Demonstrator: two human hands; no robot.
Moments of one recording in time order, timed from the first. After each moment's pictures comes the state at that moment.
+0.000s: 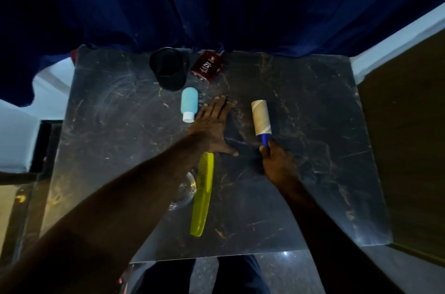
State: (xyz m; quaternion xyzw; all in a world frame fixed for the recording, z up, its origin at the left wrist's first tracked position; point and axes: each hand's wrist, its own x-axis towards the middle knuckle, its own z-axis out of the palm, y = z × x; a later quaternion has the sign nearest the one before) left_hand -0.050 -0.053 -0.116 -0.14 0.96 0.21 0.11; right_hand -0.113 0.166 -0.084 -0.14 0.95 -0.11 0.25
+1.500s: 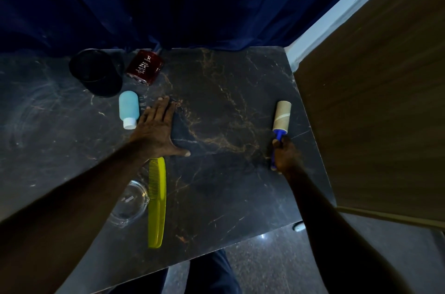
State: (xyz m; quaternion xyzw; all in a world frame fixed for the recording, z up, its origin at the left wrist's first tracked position) left_hand -0.052 -0.053 -0.120 -0.13 0.96 0.20 0.15; right_hand -0.182 0.289 -0.069 0.13 0.93 -0.25 0.23
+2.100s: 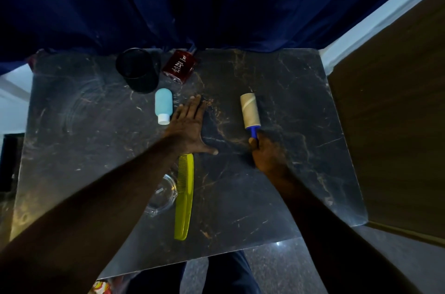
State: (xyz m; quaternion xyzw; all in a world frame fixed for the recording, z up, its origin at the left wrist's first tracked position) left_hand -0.050 -0.050 -0.105 -0.14 0.96 0.21 0.14; right_hand -0.132 0.183 -0.084 -0.11 0.96 -0.11 0.24
